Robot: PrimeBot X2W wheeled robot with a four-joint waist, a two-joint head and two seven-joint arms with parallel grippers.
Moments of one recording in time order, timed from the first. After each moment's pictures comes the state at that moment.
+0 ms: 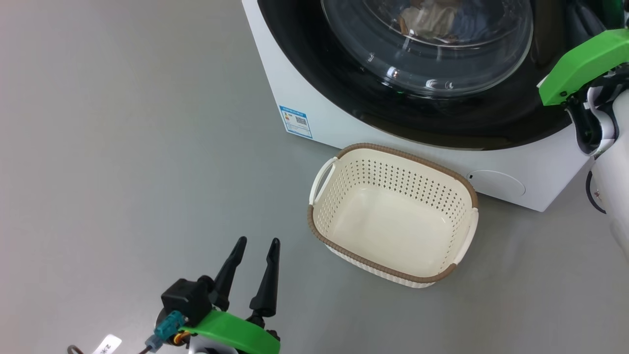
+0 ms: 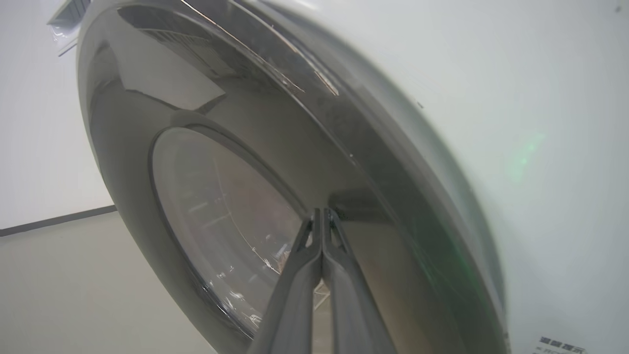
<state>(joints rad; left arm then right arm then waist) -0.22 0.04 -0.41 0.36 -0.52 -0.07 -0.25 -1.03 -0.28 0.22 0.91 0.43 0.13 -0.13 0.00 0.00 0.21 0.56</state>
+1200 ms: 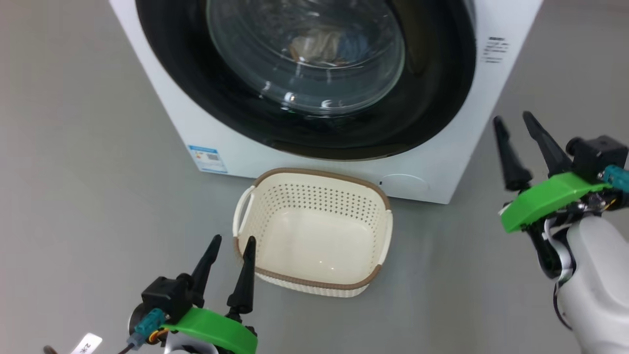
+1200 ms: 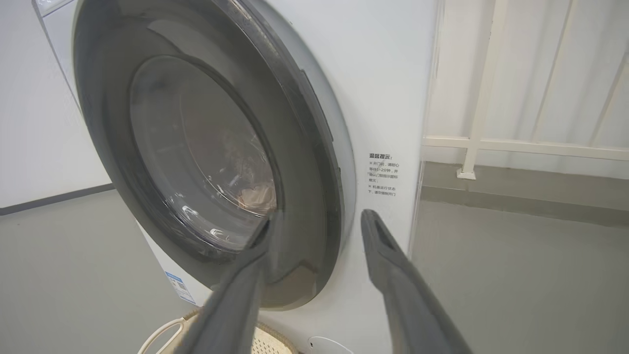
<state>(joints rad) -0.23 0.09 -0.37 0.37 -0.48 -0.05 -0.25 -0.53 -0.26 0.18 0.51 0.40 0.13 -0.18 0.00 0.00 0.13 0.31</state>
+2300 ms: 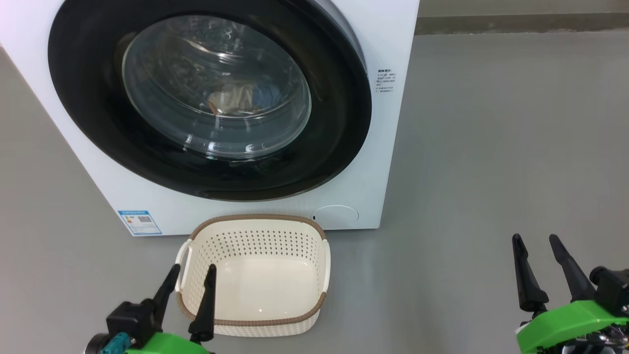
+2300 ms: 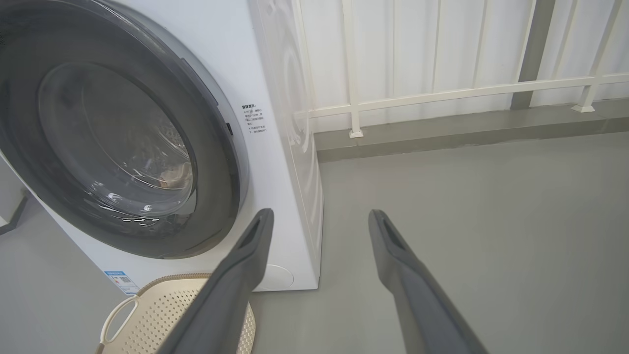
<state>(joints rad) -0.12 0.21 -0.33 0.29 -0.47 0.07 -0.18 0.05 -0.05 -0.13 0.03 0.25 0.13 -0.02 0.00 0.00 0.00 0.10</state>
